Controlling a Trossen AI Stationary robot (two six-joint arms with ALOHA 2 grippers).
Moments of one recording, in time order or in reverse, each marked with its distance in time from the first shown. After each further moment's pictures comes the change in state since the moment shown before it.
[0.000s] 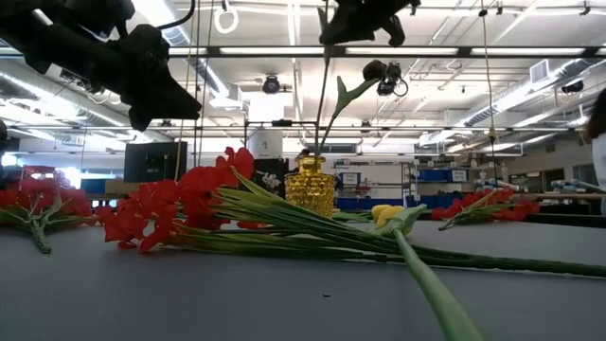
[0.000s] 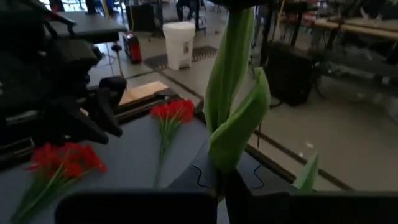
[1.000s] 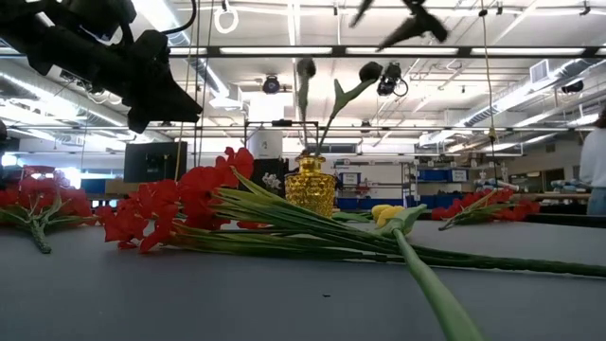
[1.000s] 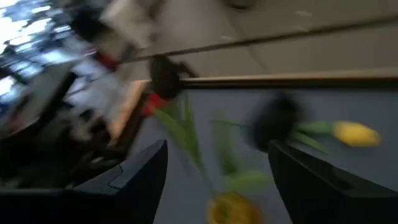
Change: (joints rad) left arm 0.051 0.000 0.000 0.000 -0.002 -0.043; right arm -0.105 -0.140 0.236 -0.716 -0.140 0.896
